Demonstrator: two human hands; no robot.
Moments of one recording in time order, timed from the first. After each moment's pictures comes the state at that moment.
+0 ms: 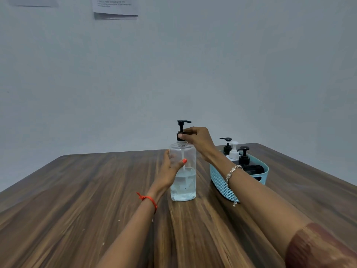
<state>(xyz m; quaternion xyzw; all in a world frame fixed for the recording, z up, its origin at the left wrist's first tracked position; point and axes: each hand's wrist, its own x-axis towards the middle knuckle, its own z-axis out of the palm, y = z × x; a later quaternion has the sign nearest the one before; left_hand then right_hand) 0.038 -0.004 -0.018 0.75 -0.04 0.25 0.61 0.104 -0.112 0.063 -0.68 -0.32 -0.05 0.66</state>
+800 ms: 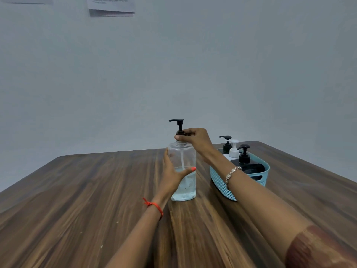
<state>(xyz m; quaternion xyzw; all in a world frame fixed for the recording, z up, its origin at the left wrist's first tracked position) 0.046 -0.015 -0.034 0.77 0.00 0.31 0.57 0.108 -0.110 0.058 -0.67 -0.33 -0.02 0.67</state>
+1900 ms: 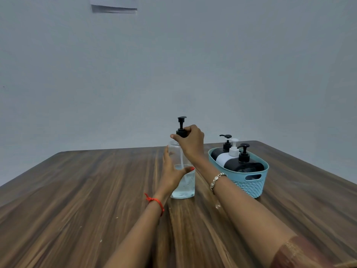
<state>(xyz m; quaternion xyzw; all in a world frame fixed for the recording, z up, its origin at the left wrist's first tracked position) 0.045 -0.017 -0.033 0.78 0.01 0.30 0.55 0.088 -0.083 0.048 -0.72 -0.24 -0.20 0.61</state>
